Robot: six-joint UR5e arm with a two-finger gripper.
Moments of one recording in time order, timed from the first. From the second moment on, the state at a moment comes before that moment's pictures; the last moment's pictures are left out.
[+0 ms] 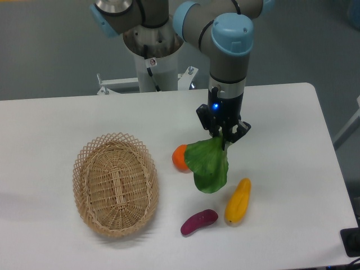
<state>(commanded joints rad) 2.58 -1.70 -1.80 -0.97 1.42 1.23</state>
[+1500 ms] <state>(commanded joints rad) 2.82 -1.70 -2.02 -0.95 1.43 1.87</state>
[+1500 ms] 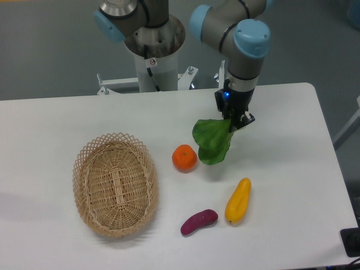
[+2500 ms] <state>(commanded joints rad) 2.81 -1.73 -2.03 -0.88 1.43 1.82</state>
